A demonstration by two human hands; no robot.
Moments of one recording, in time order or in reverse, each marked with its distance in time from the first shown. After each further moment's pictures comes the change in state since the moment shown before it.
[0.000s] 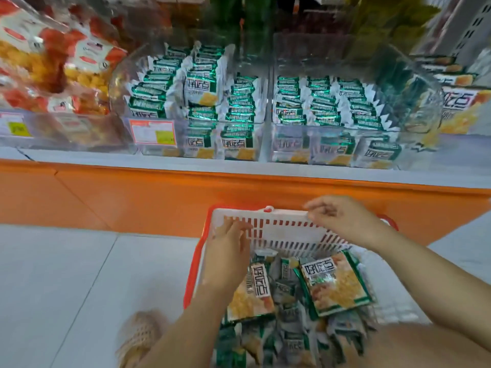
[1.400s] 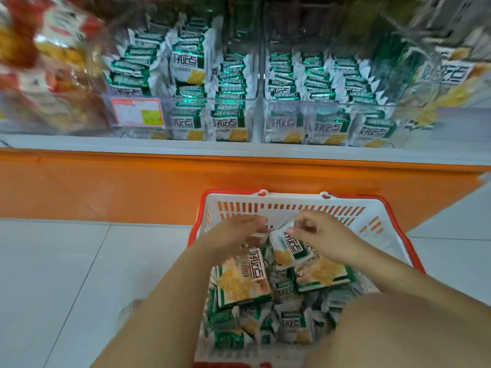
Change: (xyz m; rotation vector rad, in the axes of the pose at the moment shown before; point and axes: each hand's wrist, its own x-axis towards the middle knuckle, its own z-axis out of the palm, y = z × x) left_hand 0.017 0.019 -0.023 -0.640 -0.789 -0.473; right_hand -0.024 0.020 0.054 -0.033 -0.032 -0.002
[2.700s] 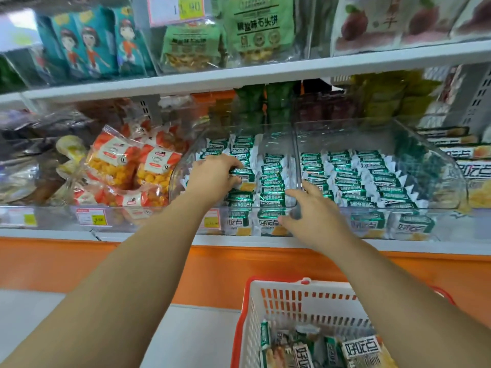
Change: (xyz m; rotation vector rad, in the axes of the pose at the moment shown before) left_hand -0.034 0.209 -0.149 1.230 0.881 0.483; right_hand 0.067 -0.179 -0.066 -0.312 0.371 -0.079
